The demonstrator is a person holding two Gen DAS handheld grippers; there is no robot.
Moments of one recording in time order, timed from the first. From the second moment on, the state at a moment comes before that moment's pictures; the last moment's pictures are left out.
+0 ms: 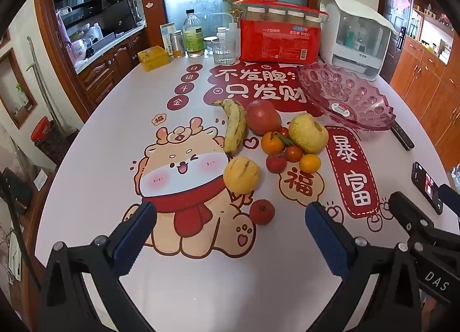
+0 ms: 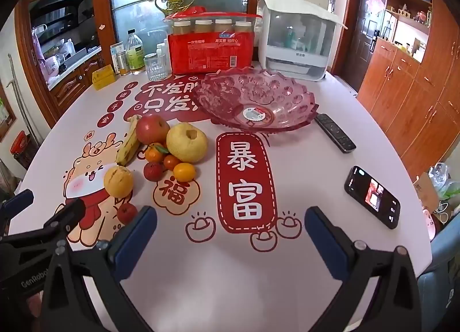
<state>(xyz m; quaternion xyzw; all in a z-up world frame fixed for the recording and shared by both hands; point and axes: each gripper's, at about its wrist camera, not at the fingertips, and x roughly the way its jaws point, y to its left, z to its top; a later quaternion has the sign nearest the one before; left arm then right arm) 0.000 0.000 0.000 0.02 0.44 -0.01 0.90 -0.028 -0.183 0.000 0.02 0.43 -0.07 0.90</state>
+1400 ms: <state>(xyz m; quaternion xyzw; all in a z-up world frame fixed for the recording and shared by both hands) -0.004 0.007 -0.007 0.02 0.44 -0.01 0.90 -0.029 -0.179 -0.009 0.02 0.44 -0.07 0.90</state>
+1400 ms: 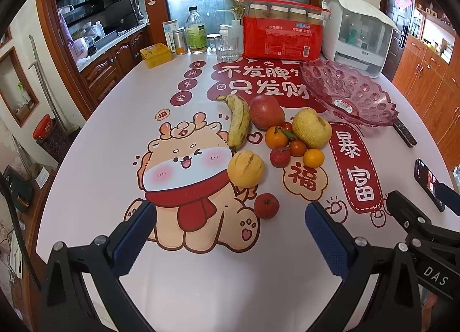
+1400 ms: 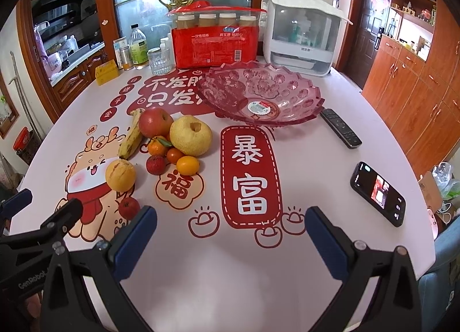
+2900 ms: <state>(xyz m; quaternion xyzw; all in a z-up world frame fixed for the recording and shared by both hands) 0.070 0.046 -0.006 -0.01 0.45 -0.04 0.89 0.085 -0.179 0.007 0.03 0.45 0.08 0.89</state>
